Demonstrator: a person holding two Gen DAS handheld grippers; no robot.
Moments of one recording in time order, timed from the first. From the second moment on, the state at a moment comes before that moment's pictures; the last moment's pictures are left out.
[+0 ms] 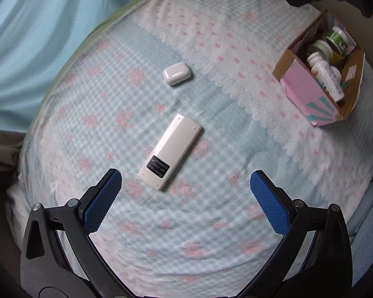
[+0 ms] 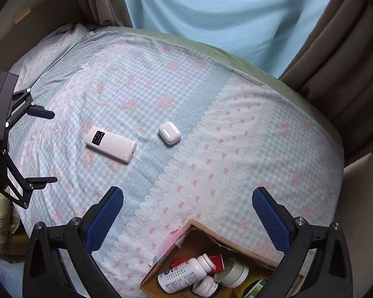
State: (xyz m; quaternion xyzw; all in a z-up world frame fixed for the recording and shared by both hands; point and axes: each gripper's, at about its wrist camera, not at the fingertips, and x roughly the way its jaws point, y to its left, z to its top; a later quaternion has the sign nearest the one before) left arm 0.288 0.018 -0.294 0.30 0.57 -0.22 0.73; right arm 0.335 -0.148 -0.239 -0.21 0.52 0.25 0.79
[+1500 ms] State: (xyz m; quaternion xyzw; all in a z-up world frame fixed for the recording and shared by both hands) left arm 0.356 0.002 -0.477 0.43 0.60 -0.36 0.57; right arm 0.472 -0.002 -0.452 -0.37 0.62 0.34 0.60
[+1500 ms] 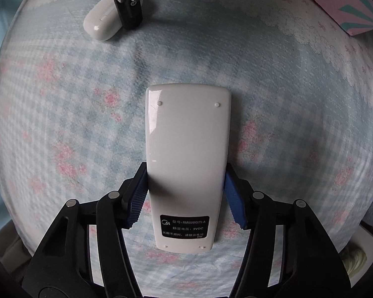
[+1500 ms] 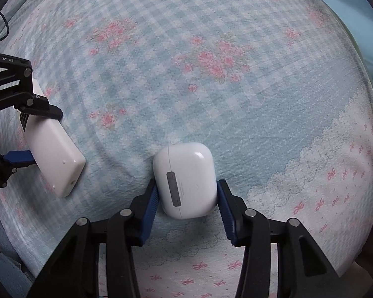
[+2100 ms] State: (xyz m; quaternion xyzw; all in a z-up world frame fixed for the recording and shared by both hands) left arm 0.385 0.017 -0.401 0.36 0.62 -0.33 0.62; right arm 0.470 -0.035 -0.375 -0.32 0.60 0.32 0.66
